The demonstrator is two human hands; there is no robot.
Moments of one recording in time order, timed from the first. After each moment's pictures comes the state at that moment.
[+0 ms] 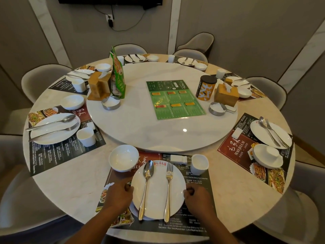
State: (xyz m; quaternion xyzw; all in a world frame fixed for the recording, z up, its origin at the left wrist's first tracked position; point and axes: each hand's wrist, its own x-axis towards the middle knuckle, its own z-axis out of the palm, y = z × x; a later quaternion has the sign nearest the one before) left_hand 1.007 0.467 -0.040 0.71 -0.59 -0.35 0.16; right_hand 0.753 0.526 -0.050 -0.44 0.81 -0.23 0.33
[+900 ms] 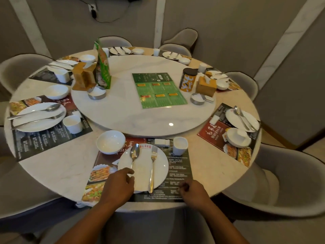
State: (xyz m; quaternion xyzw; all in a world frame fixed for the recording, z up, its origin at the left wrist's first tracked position) left_hand 0.981 0.532 -0.018 0.65 -0.67 -0.31 0.18; right_hand 0.722 0.605 -0.033 -0.48 0.78 -0.15 0.36
